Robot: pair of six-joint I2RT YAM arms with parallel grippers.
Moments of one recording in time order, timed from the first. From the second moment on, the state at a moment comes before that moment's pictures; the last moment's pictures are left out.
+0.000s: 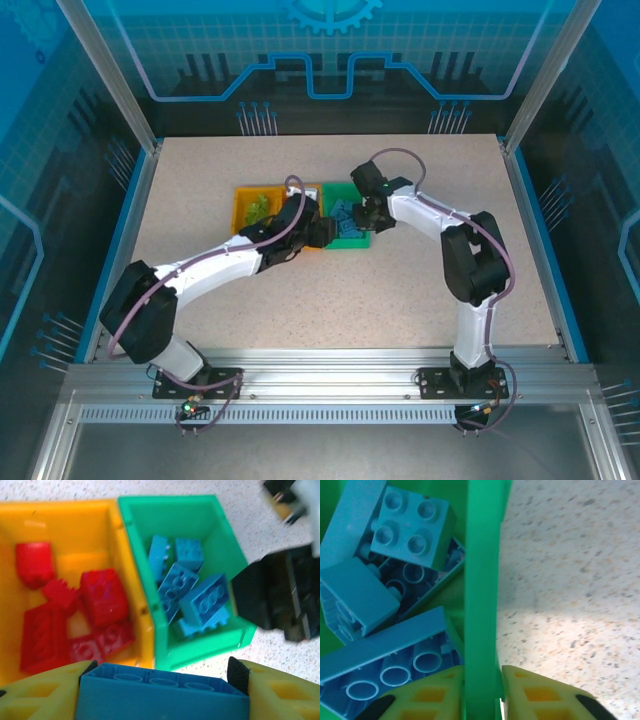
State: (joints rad) left arm -0.67 1.57 1.07 -0.22 -0.21 -0.50; right arm 0.48 1.97 1.48 -0.73 0.09 0.42
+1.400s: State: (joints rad) left arm -0.59 1.61 1.20 -0.24 -0.12 -0.46; right arm 0.18 1.23 0.75 -0.33 0.20 0.21
